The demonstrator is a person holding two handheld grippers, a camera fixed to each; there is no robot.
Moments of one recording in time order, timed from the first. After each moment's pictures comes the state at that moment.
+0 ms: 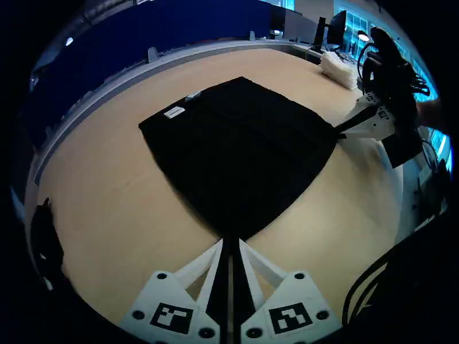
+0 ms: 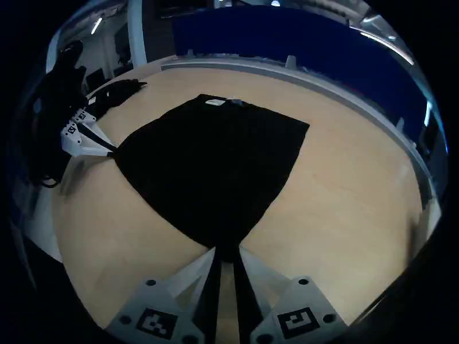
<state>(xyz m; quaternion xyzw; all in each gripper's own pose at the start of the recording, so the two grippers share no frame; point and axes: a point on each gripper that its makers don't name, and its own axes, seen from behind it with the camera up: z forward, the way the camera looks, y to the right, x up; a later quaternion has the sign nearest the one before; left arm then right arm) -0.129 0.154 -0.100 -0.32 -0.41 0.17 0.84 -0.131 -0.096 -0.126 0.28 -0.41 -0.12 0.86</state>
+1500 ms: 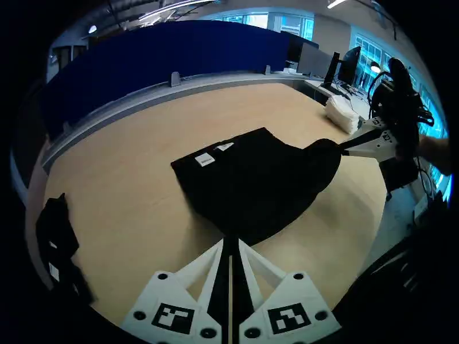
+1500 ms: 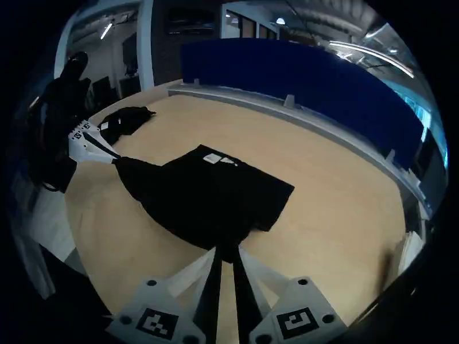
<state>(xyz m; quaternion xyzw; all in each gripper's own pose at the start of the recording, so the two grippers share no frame) -0.028 0.152 -0.103 -0.30 -0.38 0.09 0.87 -0.019 -0.101 -0.113 0.29 -0.36 -0.12 0.88</state>
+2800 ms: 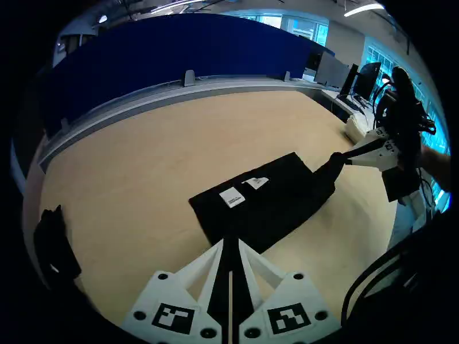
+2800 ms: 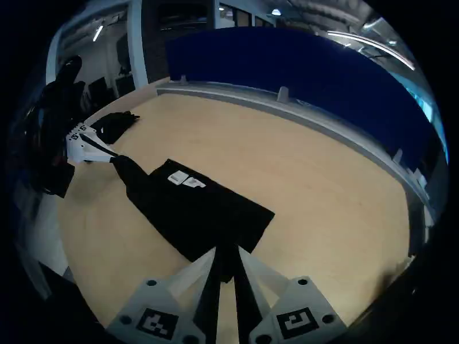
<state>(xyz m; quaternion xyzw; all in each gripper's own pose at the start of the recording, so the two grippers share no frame) -0.034 0.156 -0.007 -0.28 -0.39 0.06 0.87 -0.030 -0.093 -0.016 0.29 -0.39 -0.11 0.87</state>
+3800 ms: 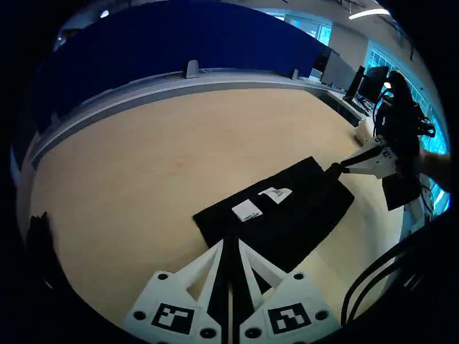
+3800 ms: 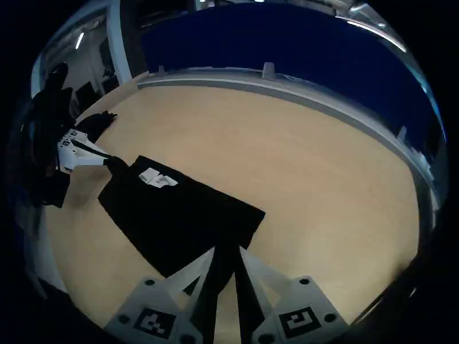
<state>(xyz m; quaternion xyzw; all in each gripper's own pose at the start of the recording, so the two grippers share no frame) -0.079 0.168 0.047 -0.28 -0.40 0.05 0.87 -0.086 -0.090 0.027 0.25 -0.43 -0.08 0.87</state>
